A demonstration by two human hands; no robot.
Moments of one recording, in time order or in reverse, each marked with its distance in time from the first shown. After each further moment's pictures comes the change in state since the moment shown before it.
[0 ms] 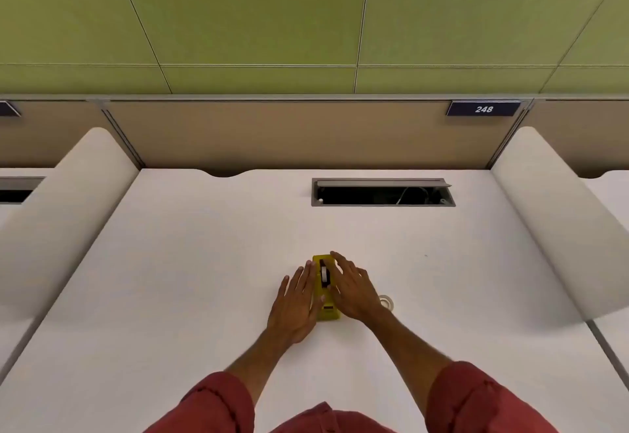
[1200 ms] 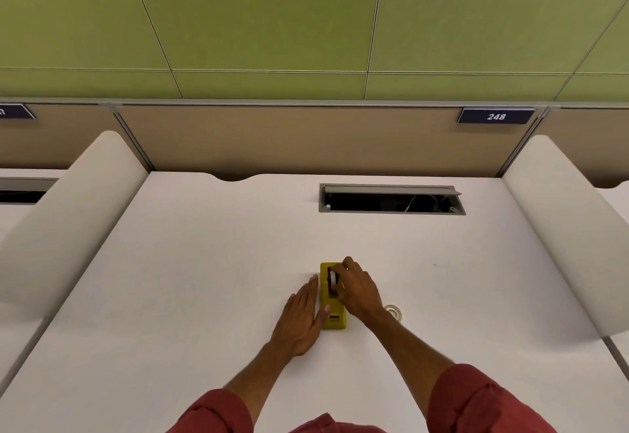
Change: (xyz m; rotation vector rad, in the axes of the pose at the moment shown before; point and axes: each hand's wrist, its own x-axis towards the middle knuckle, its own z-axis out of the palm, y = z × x) left_hand 0.000 -0.010 0.012 -0.366 -0.079 -0.077; right_hand 0.030 -0.006 -0.006 0.121 0.062 0.122
